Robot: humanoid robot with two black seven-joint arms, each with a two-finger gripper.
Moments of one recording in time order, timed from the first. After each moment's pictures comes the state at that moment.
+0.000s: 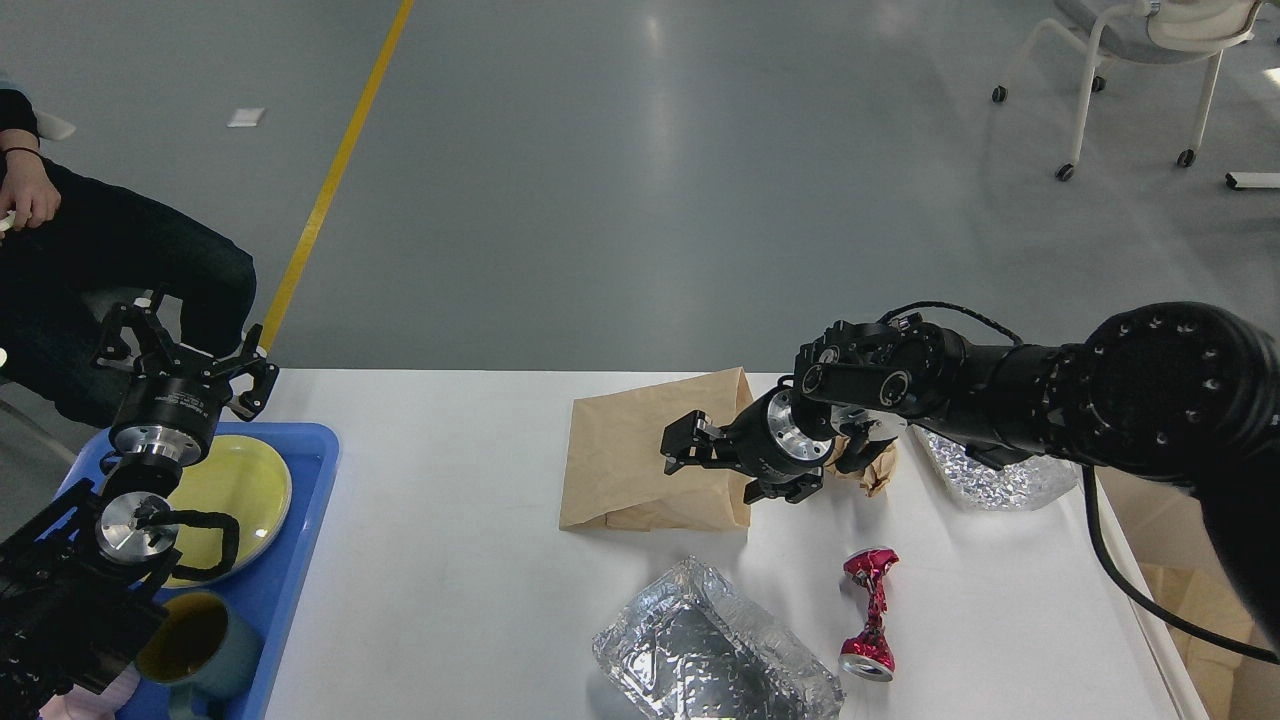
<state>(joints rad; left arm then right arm) -0.59 0.32 -1.01 -0.42 -0.08 -0.48 -0.33 1.41 0.04 -0.88 0.77 0.08 0.45 -0.10</state>
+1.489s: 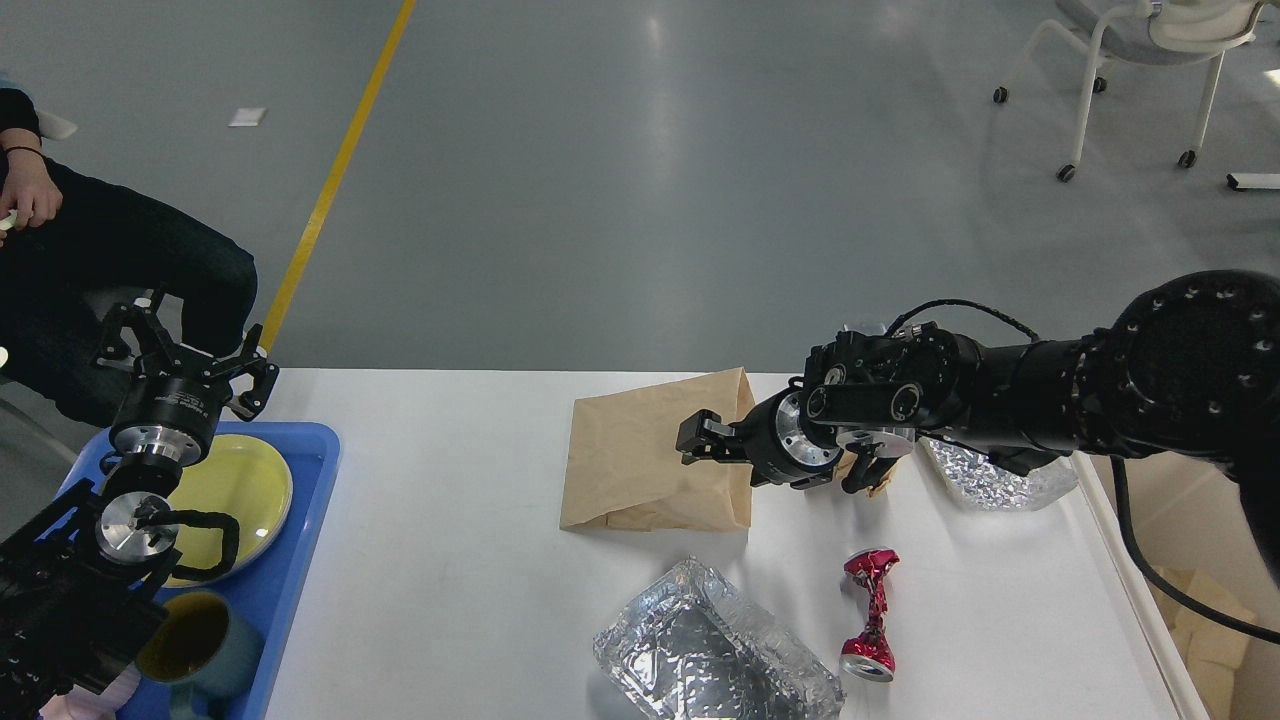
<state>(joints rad) -0.59 0.32 -1.02 -0.42 -0.08 -0.48 -0.33 1.45 -0.01 -0.87 0.94 0.02 0.20 -0.10</state>
